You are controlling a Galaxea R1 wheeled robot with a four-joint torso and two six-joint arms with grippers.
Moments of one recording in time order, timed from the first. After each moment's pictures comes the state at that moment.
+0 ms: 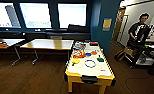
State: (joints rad) left arm 1.30 2.68 -2.08 0.11 0.03 -0.18; right arm -1.37 2.96 -2.60 0.25 -0.05 0.01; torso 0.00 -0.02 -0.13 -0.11
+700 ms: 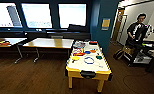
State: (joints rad) left arm 1.31 2.69 -2.09 0.12 0.03 -0.18; right arm -1.38 2.96 -2.60 0.25 -0.05 0.01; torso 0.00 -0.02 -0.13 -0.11
